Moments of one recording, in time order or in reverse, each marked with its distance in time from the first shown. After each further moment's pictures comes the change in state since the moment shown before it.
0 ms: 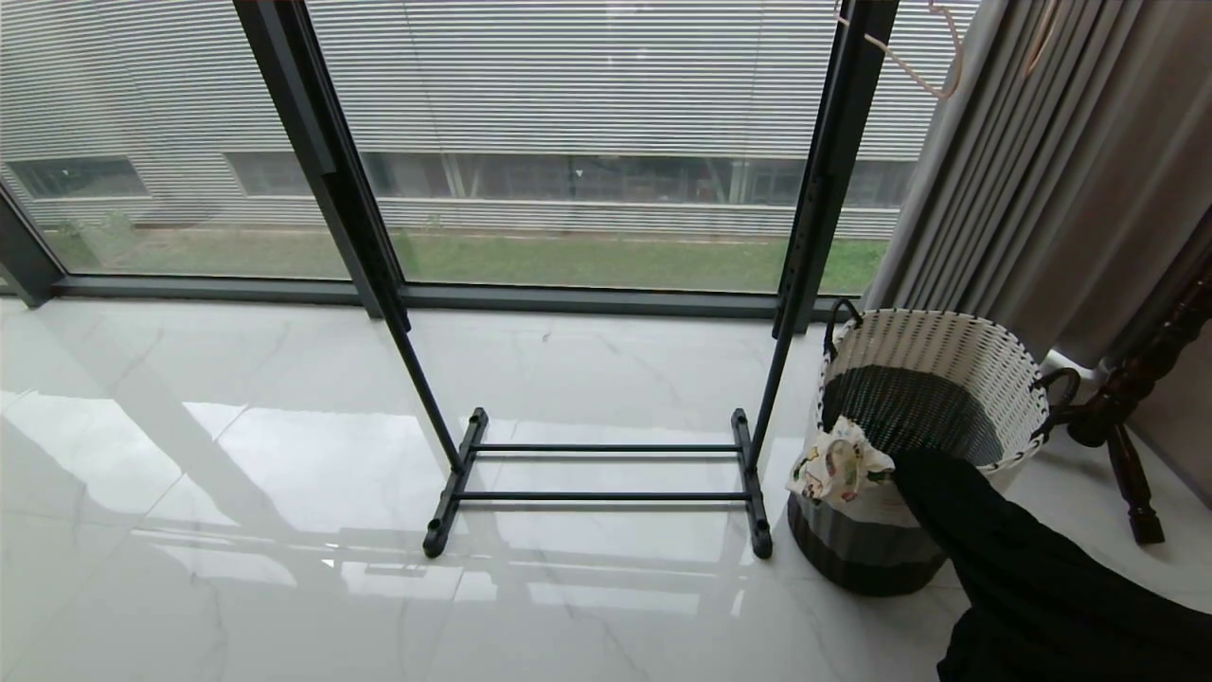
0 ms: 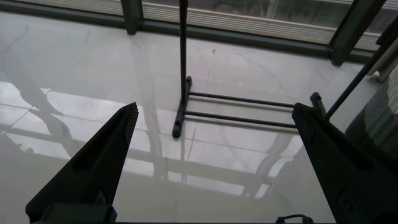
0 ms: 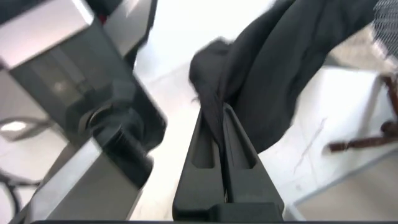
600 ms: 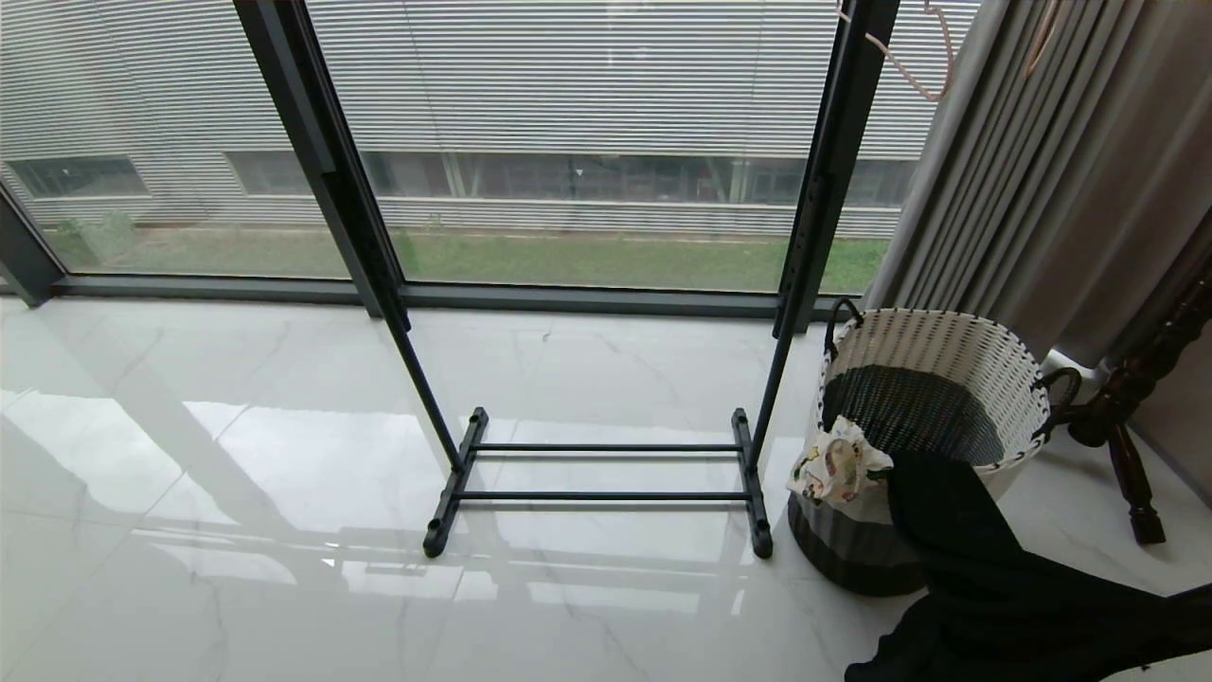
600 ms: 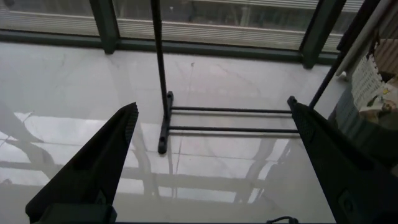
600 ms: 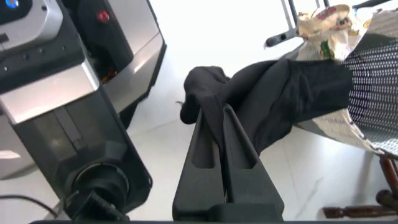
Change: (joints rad) left arm -0.011 0.055 -0.113 -0.004 -0.113 0.018; right arm 0.268 0.114 -0.006 -0.234 0.044 0.190
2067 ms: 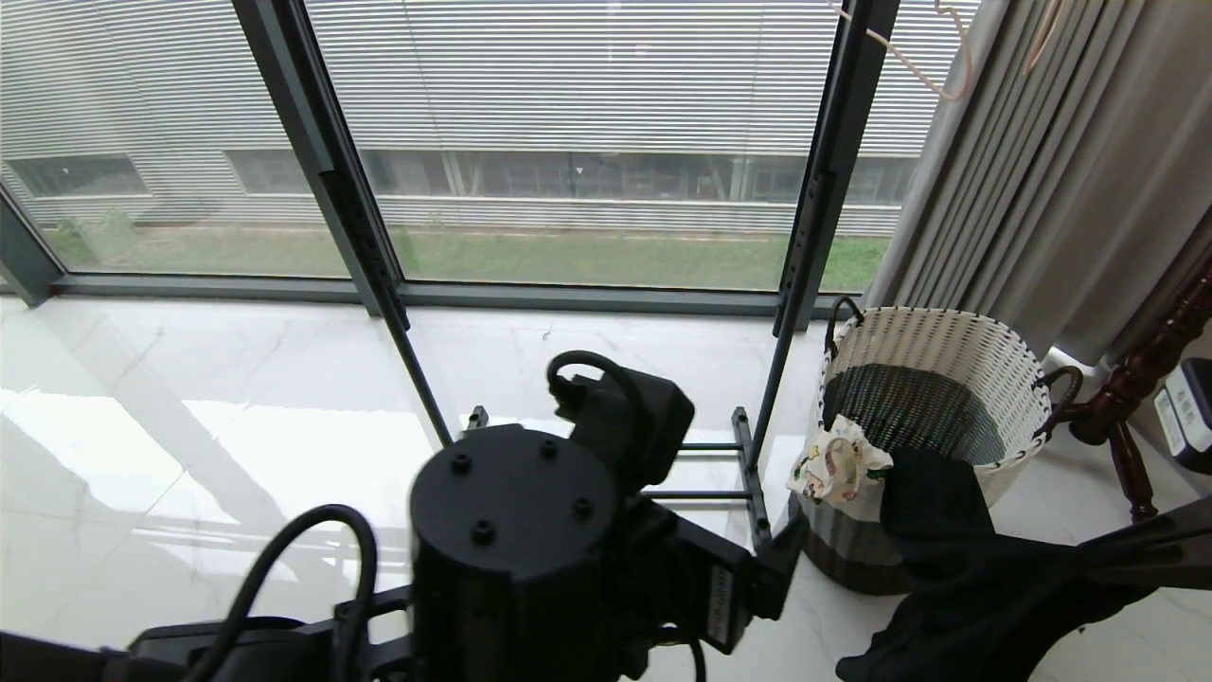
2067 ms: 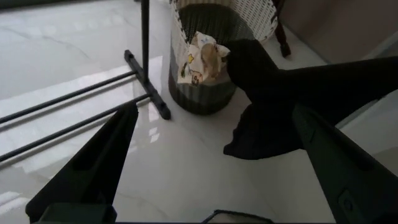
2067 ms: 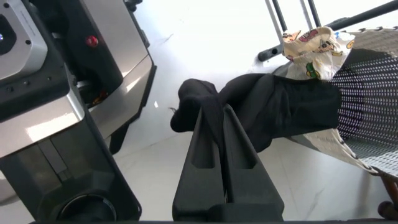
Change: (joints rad) left arm -1.043 1.681 -0.651 -0.723 0.350 -0.172; right arm 0.046 0.085 -0.002 -0.128 -0.019 0.071
